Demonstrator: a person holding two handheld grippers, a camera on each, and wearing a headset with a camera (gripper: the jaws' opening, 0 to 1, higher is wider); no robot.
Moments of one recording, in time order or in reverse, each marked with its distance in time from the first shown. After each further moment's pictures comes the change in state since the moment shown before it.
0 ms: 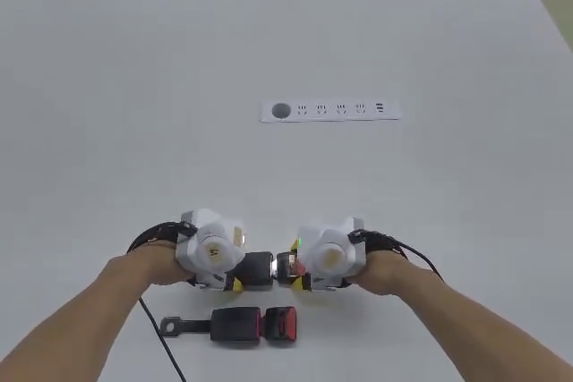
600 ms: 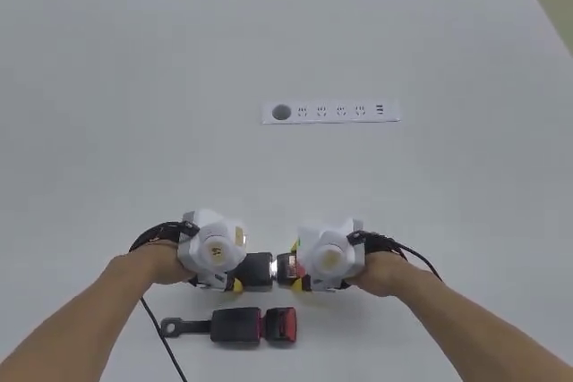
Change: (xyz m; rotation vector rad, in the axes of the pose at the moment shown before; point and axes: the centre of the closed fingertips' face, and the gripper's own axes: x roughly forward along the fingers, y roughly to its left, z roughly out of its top) left arm 0.002 0.000 -0.003 -0.010 0.010 0.000; right arm 0.002 0.000 -0.003 -0.008 0.005 -0.003
